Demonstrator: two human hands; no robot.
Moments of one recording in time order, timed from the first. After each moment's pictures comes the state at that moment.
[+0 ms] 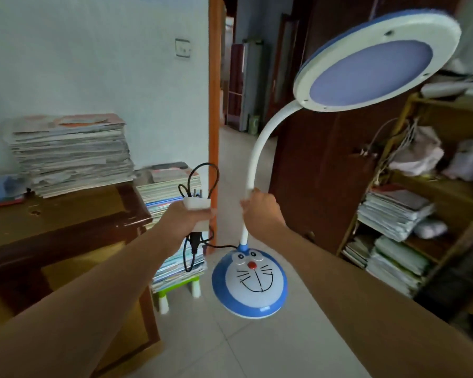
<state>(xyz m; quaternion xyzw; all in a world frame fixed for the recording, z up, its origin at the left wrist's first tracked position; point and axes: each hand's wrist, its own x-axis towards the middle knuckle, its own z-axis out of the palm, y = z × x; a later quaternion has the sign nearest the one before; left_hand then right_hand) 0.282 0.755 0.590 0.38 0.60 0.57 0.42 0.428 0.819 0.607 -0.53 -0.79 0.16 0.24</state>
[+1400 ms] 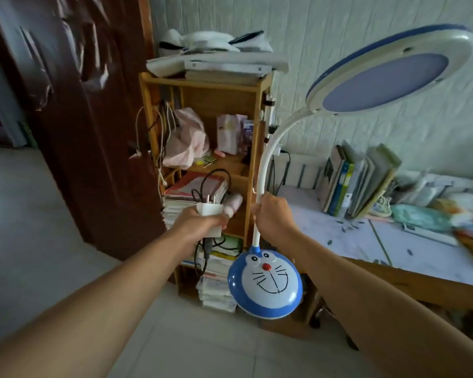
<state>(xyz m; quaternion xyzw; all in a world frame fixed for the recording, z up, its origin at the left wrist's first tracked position) 0.831 1.103 0.567 0.59 0.45 0.34 0.58 0.981 1.040 0.586 -0.81 -0.49 0.10 0.31</state>
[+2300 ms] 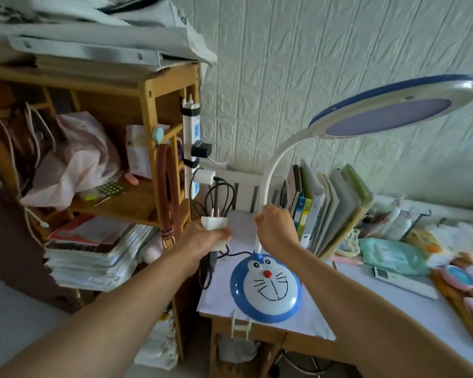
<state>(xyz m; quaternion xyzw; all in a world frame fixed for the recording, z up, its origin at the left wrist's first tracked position) 1.163 1.243 0.536 0.57 0.47 0.30 0.60 1.298 1.173 0.564 -0.84 -0.45 0.07 0.30</state>
